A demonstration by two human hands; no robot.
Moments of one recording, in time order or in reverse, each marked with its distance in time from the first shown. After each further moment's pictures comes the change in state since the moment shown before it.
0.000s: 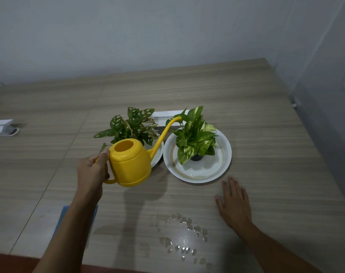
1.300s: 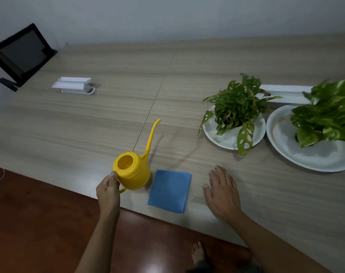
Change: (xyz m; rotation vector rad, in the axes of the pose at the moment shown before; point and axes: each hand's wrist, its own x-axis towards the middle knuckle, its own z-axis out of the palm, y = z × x) left_hand 0.019 -0.208 -0.322 0.146 0.359 -0.188; right_hand -0.051 -0.395 0.078 0.097 -0.129 -0.249
